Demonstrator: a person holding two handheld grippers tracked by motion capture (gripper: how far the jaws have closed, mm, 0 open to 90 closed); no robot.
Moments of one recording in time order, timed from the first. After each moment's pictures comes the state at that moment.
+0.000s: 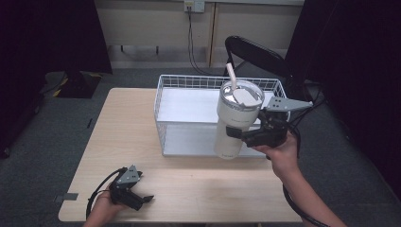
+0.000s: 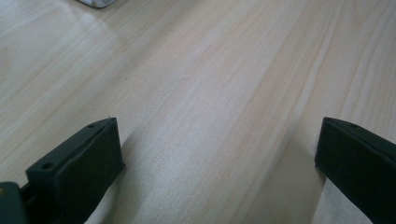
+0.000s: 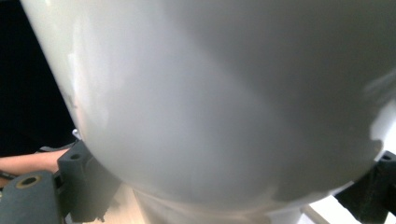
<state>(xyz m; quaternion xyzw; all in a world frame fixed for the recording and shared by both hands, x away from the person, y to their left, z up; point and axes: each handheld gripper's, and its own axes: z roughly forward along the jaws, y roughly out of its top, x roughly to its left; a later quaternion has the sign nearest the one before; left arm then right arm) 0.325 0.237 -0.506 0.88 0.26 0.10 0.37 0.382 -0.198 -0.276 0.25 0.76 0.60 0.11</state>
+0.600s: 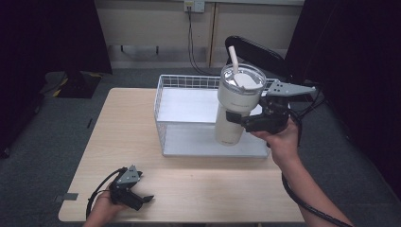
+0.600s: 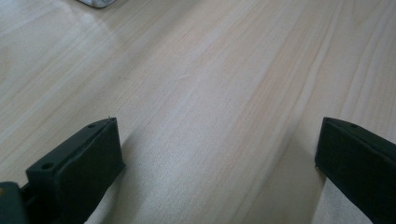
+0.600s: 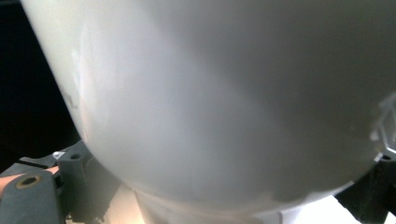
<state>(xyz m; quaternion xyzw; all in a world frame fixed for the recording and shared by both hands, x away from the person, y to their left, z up) 0.325 0.237 -0.506 0.88 0.26 0.10 0.38 0.397 -0.193 -0.248 0.26 0.75 0.59 0.13</state>
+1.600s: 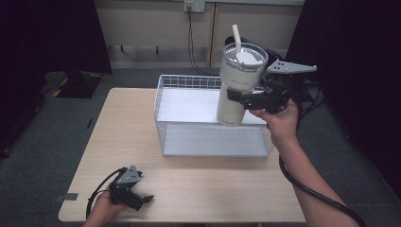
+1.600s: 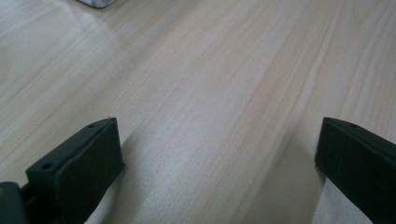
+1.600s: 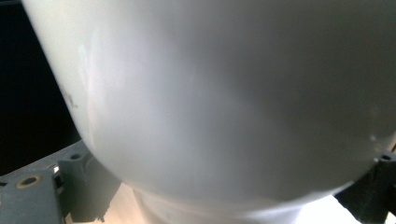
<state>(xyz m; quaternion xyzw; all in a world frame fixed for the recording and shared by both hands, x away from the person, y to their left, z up) 0.325 0.237 -0.506 0.88 0.26 0.10 0.38 0.429 -0.191 -0.220 0.28 0.74 0.58 0.17</state>
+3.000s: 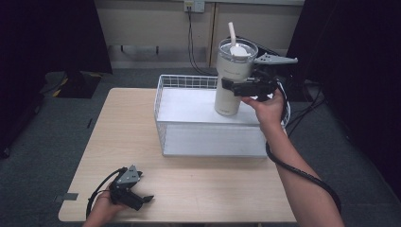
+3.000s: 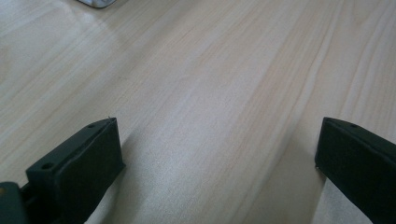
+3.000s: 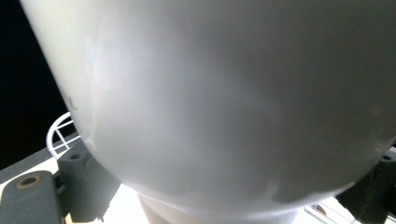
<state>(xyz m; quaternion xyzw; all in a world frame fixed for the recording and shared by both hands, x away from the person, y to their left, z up) 0.325 0.237 -0.506 0.88 0.26 0.10 0.38 0.485 -0.180 -0.241 0.32 0.74 0.56 0.20</state>
